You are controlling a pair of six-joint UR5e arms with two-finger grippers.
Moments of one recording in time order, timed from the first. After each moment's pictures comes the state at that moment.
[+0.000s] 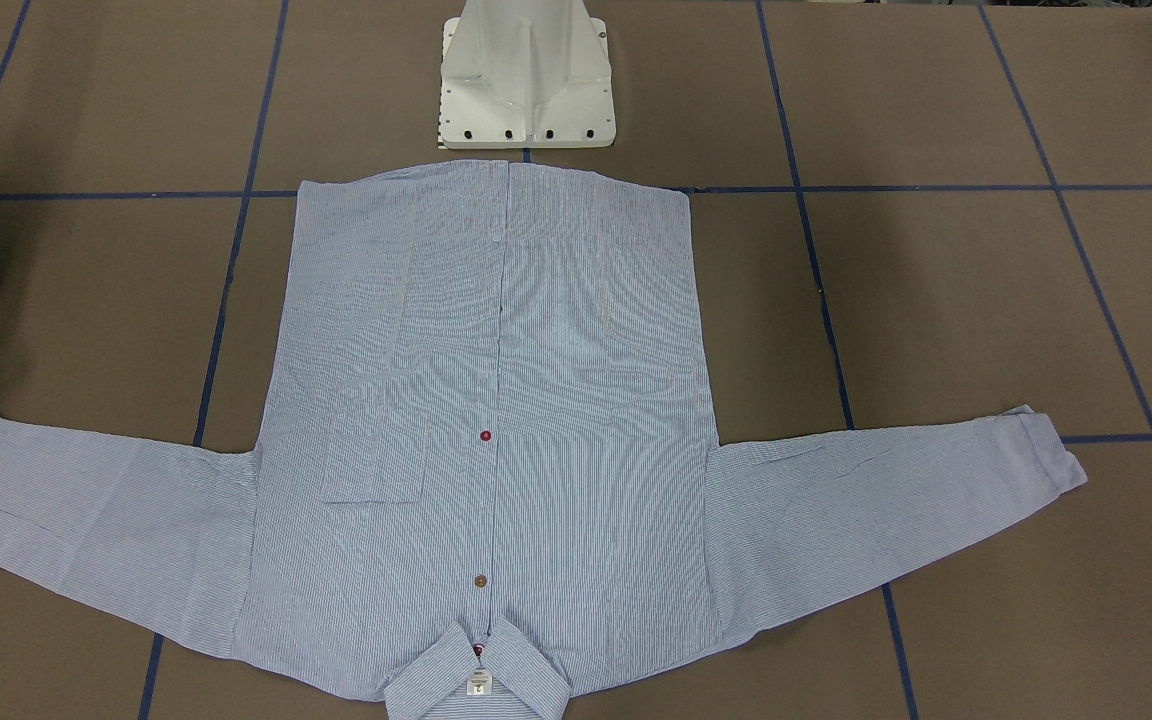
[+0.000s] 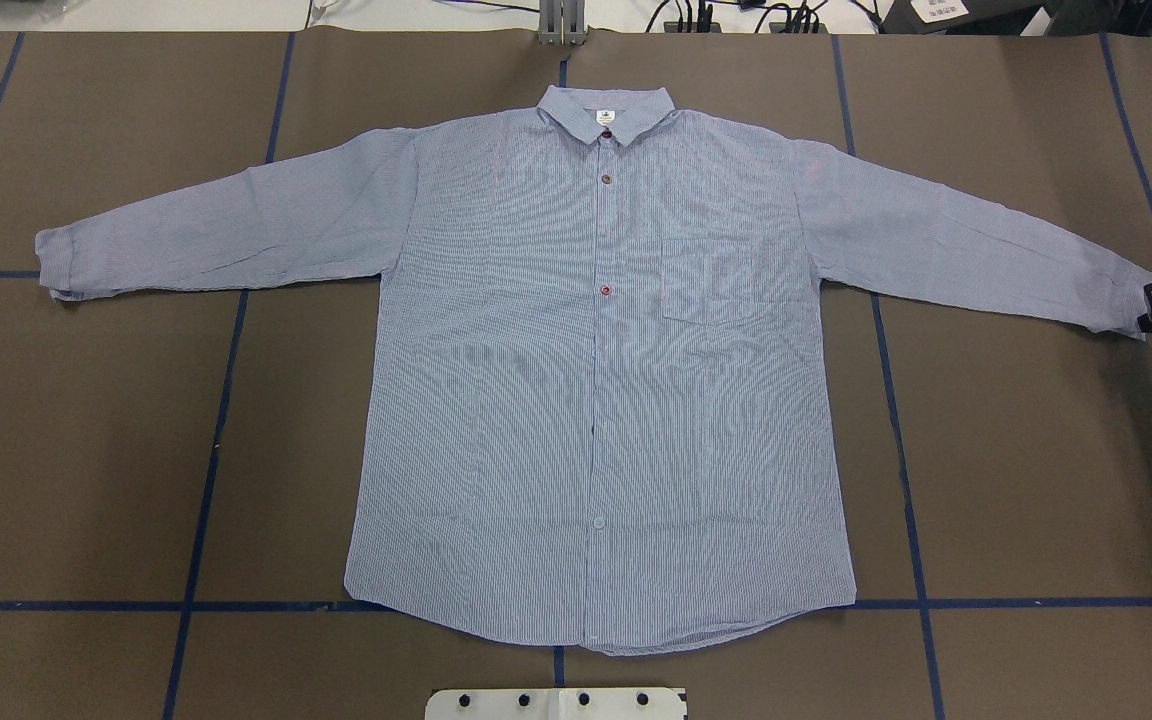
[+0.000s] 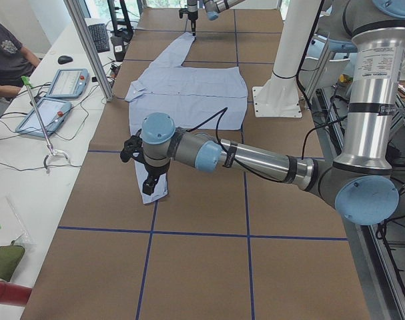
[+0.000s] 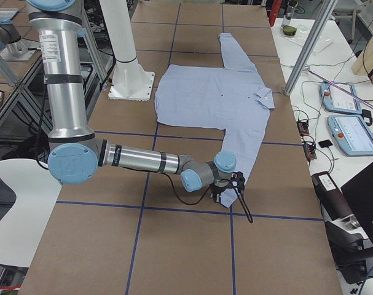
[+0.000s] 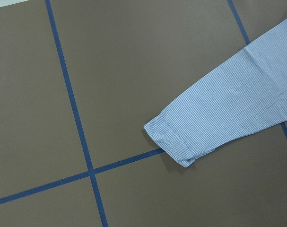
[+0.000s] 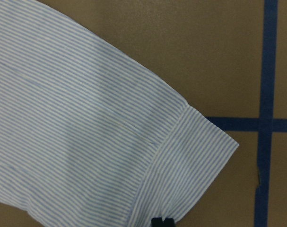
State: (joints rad) left arm -1.54 -1.62 -1.76 -1.70 -2.44 0.01; right arm 1.22 -1.49 1.29 -1.04 2.29 0.46
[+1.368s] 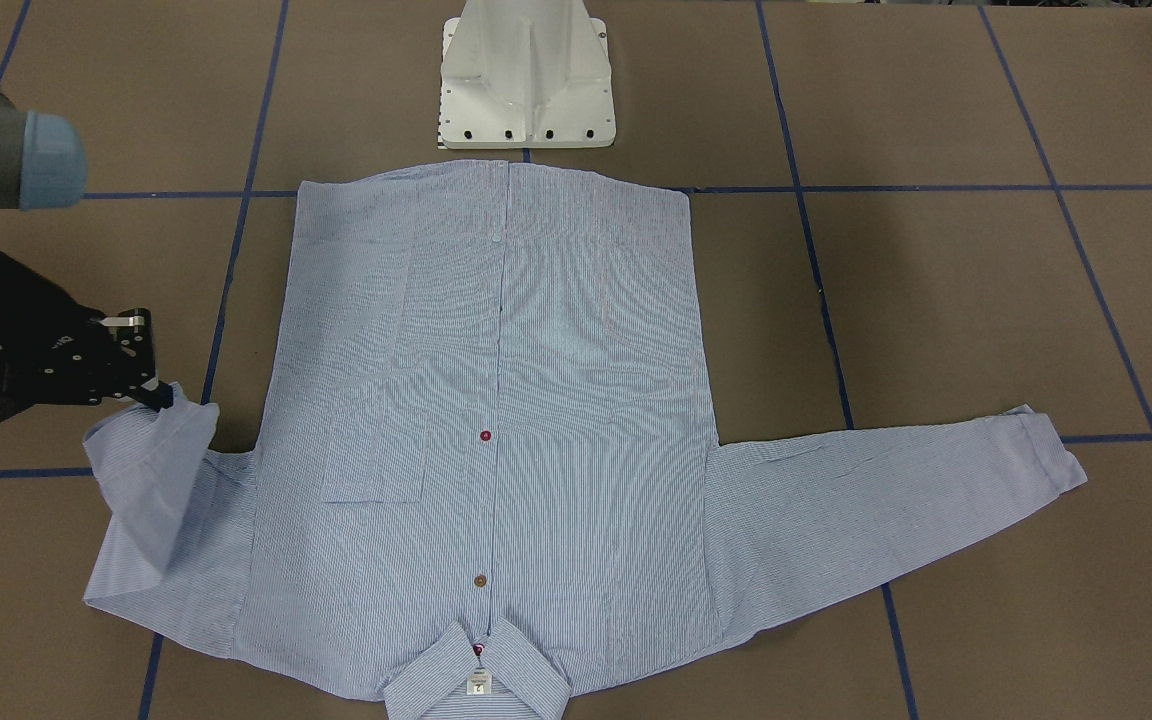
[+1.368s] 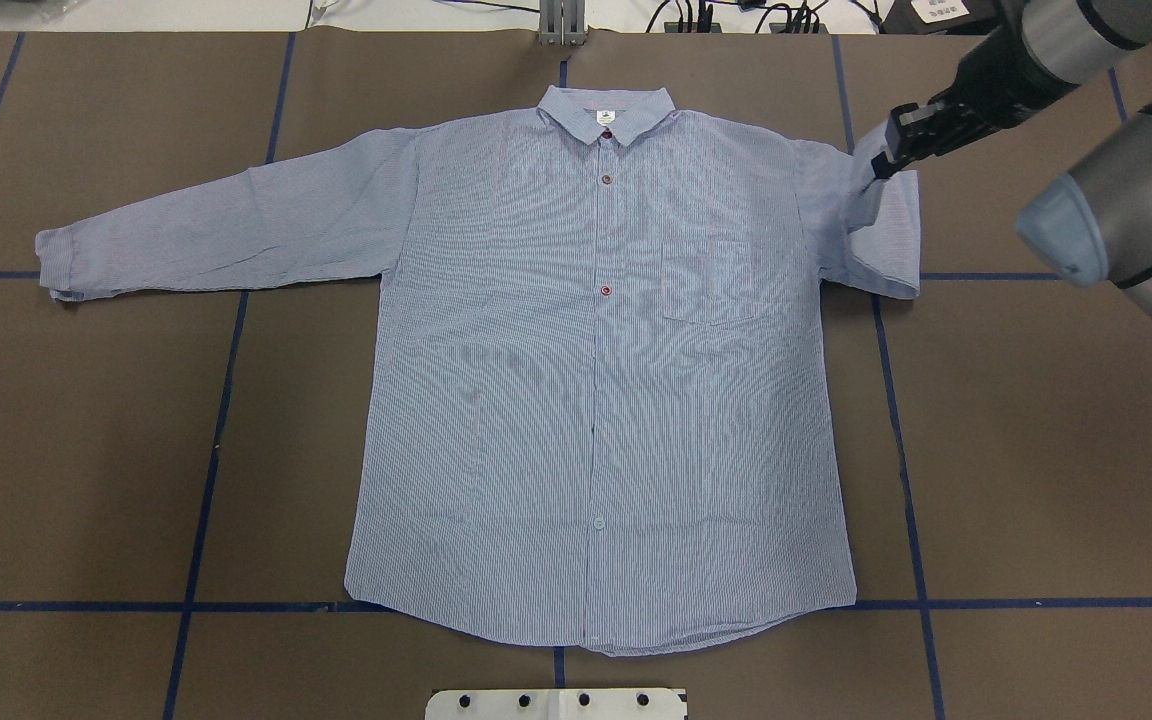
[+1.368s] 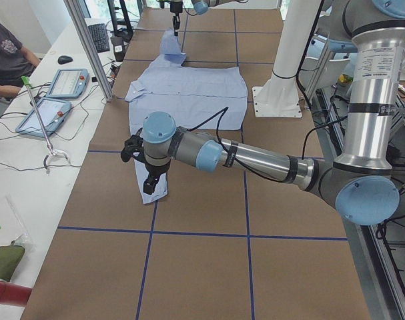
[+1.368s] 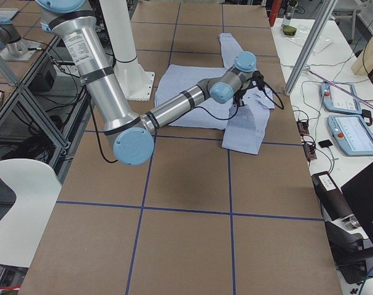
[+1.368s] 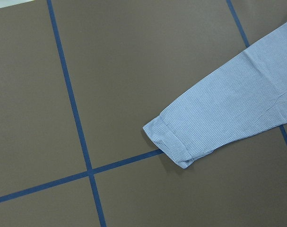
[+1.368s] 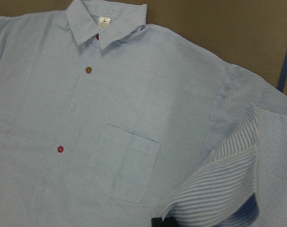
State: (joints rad) left arm -1.54 -1.62 -1.76 -1.70 -2.44 0.00; right arm 1.08 -1.08 1.65 -1.30 2.43 0.64
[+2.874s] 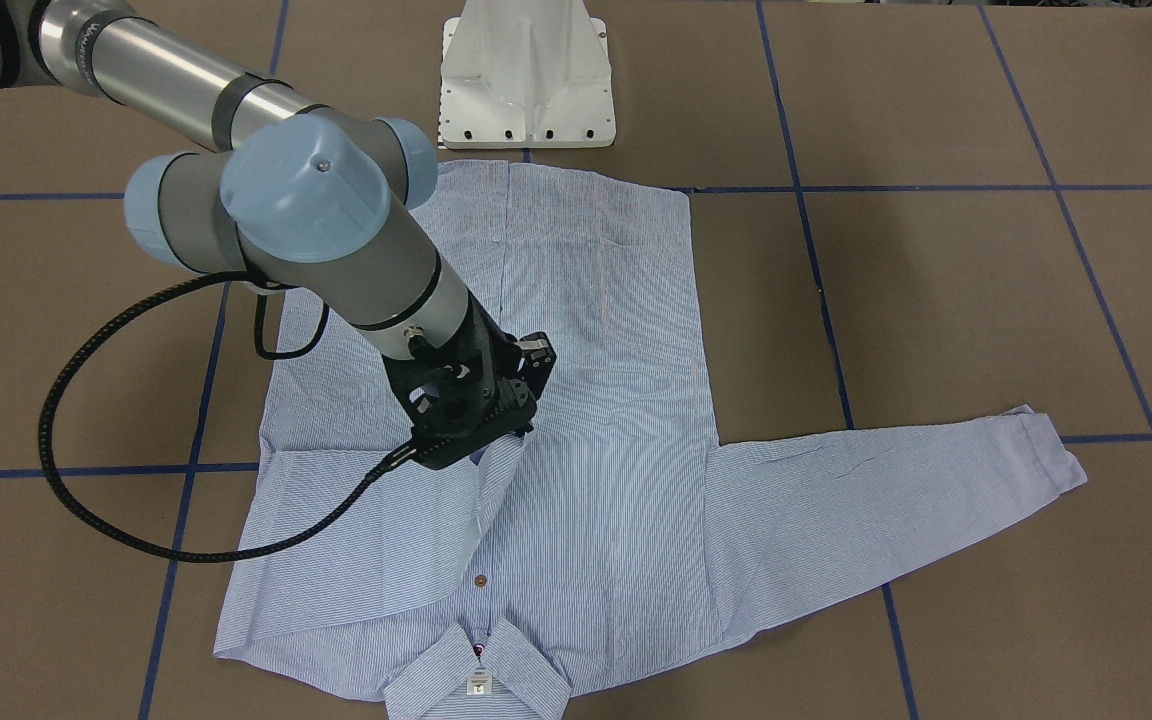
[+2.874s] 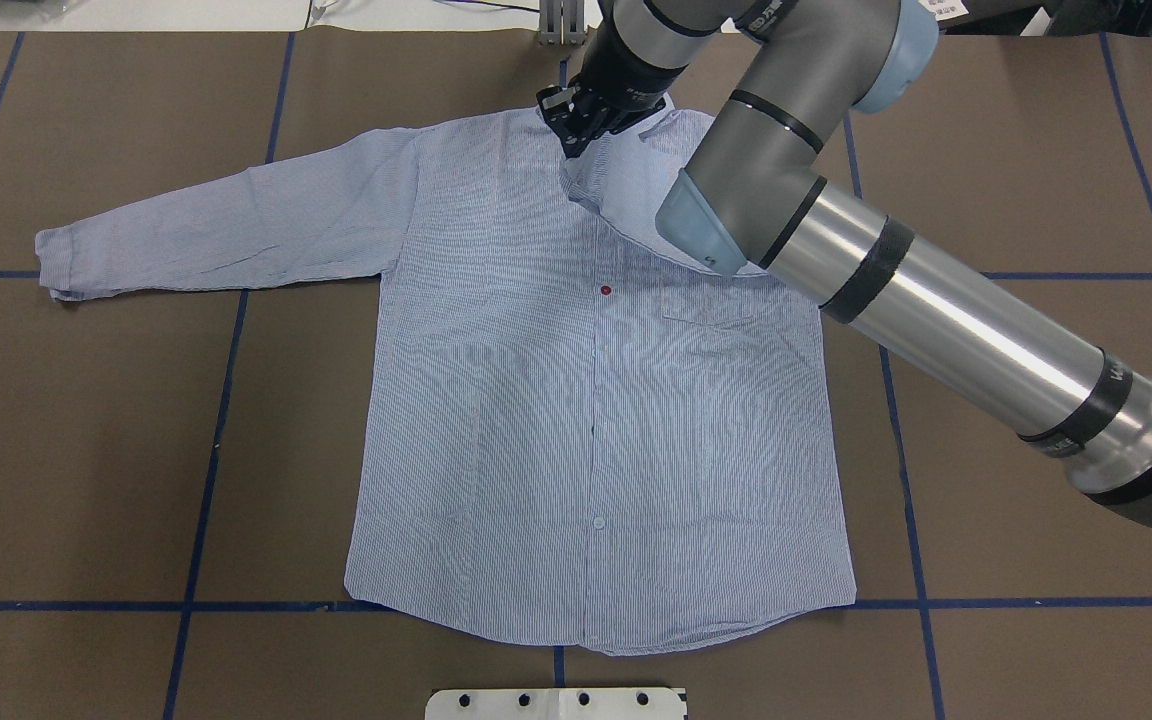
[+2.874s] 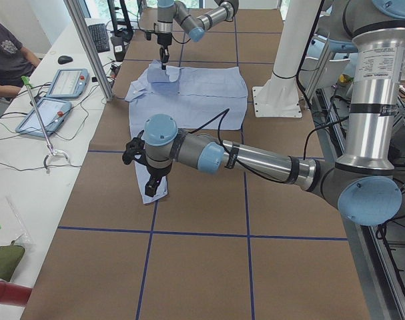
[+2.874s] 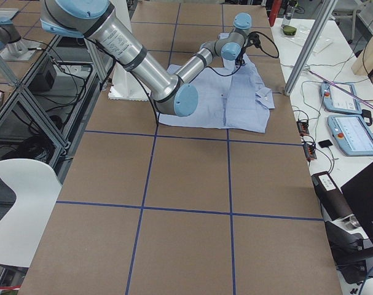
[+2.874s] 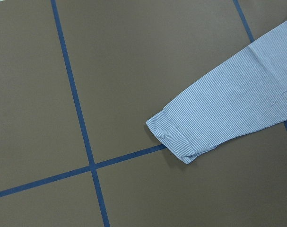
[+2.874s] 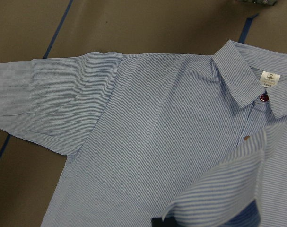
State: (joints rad) left arm -1.54 -1.61 -1.76 -1.70 -2.44 0.01; right arm 0.81 -0.60 1.26 -1.21 2.17 0.80
